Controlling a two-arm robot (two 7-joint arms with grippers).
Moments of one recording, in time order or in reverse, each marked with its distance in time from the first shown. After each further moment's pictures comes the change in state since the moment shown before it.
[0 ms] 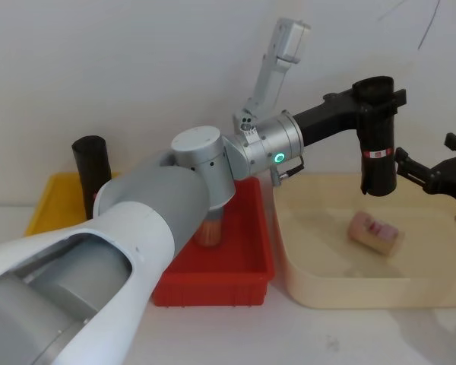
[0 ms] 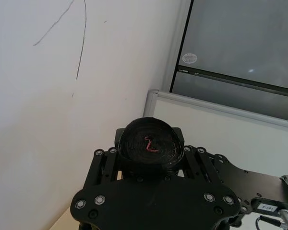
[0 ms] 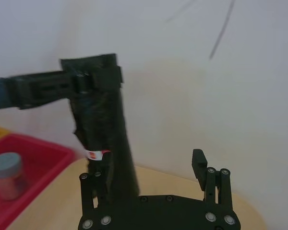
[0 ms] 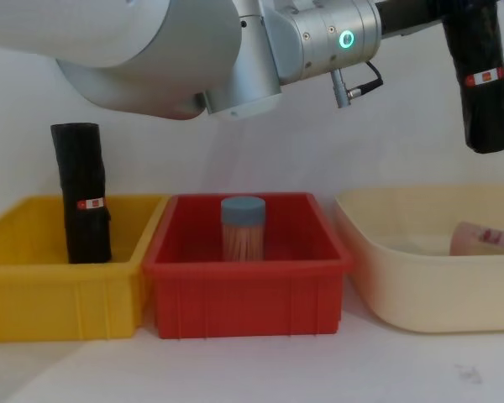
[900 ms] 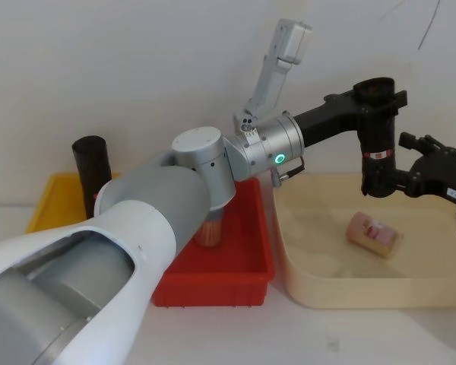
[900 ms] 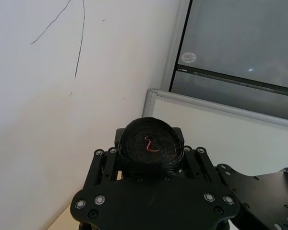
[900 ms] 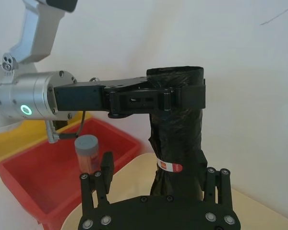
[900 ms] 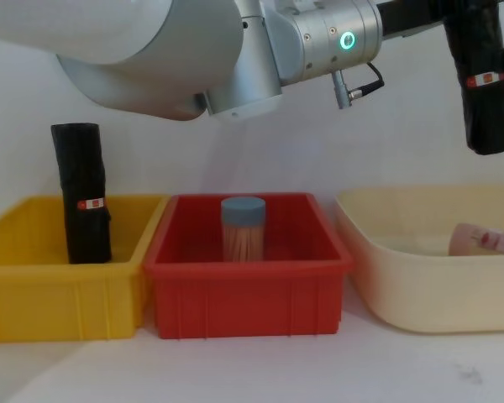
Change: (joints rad) left arm -0.011 -0.007 0.004 0.026 -0.007 -0.009 -0.010; right arm 0.123 0.109 -0.072 0.082 0.139 0.053 0.345
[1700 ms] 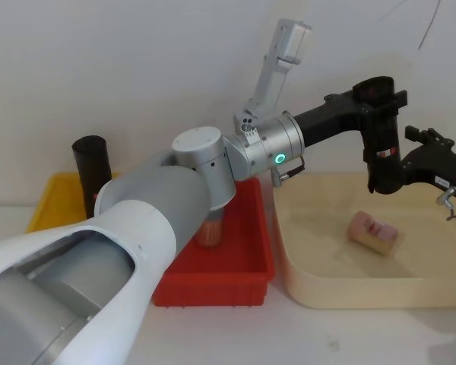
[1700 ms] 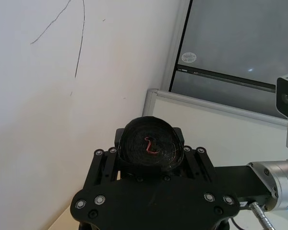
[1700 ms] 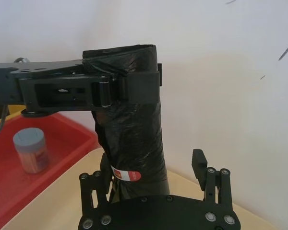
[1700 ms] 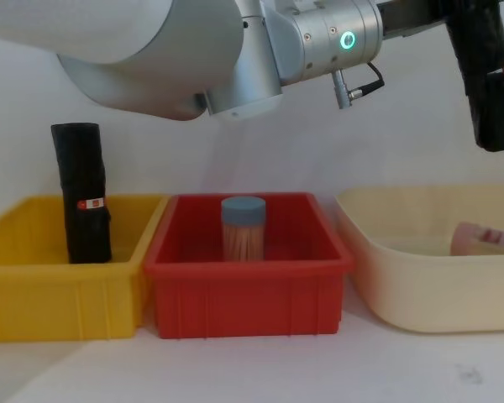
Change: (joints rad) left arm -0.002 -0.001 0.000 0.003 -0.001 -0.001 -0.001; right arm 0.106 -0.035 -0.087 0.120 -0.121 -0.009 -0.151
